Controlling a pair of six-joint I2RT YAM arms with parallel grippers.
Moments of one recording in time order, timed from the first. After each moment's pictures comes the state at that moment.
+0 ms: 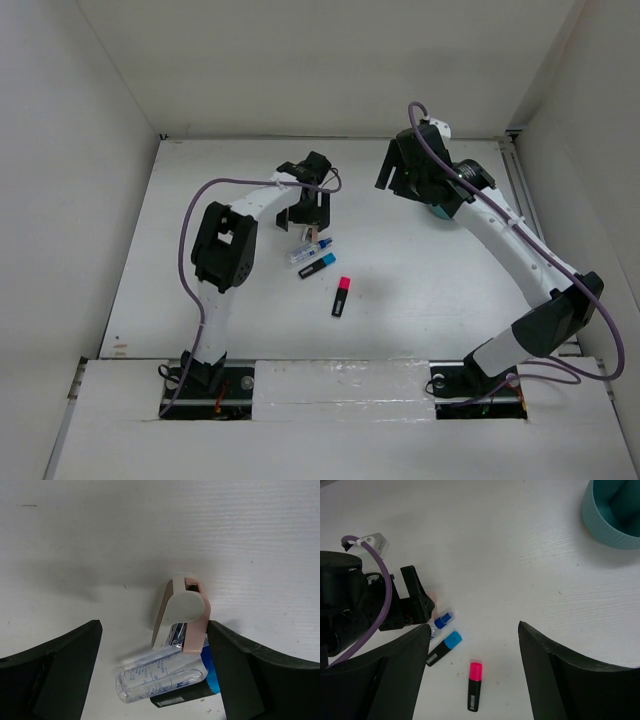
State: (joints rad) left arm -0.53 2.15 1.76 -0.89 -0.18 -0.47; right arm 0.55 1.53 1.65 -0.84 0.38 0.69
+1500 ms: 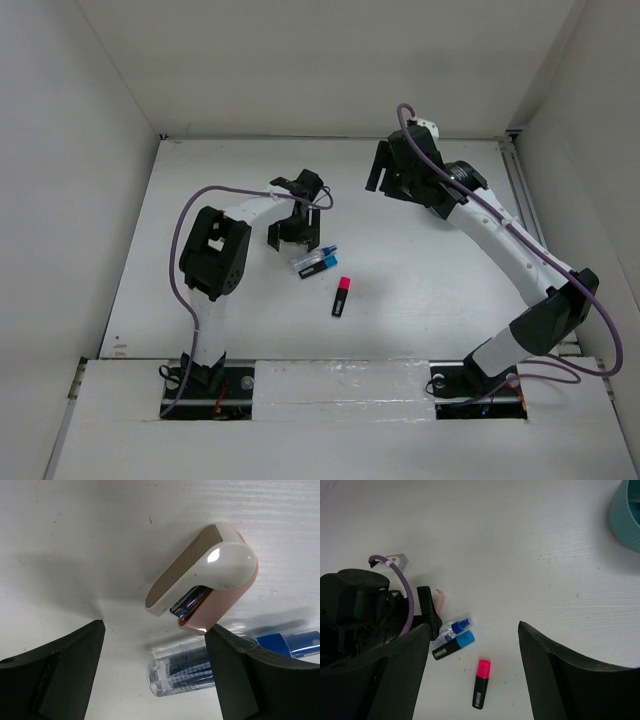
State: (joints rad) left arm -0.53 2.05 1.52 -0.86 -0.16 -0.48; right arm 0.59 1.54 1.65 -0.80 0.34 0.67
